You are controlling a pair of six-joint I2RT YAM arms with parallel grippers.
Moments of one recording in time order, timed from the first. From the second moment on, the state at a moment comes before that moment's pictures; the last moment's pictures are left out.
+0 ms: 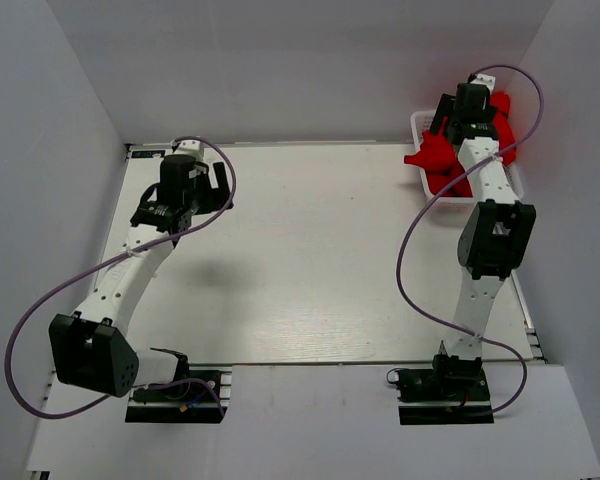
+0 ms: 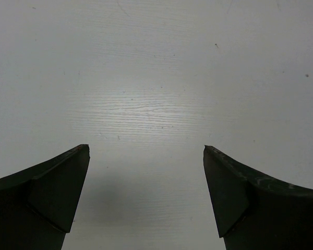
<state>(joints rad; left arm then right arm) -0.23 1.30 1.17 -0.42 -0.12 -0.26 -0.02 2.11 2.03 -0.44 0.28 0.18</state>
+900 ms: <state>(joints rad) -0.24 1.40 1.18 -0.43 -0.12 -0.22 -0.07 2.37 2.15 -0.22 0.38 -0.27</state>
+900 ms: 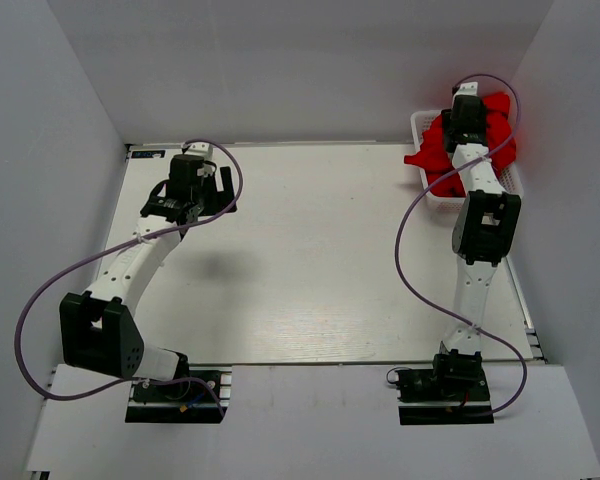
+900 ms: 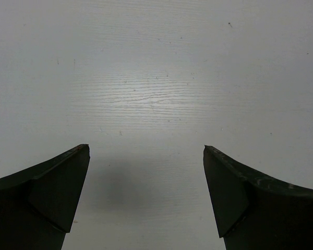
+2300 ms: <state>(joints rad) -0.24 1.44 1.19 -0.43 -0.06 -0.22 -0.09 2.19 2.15 -0.06 0.45 -0.25</state>
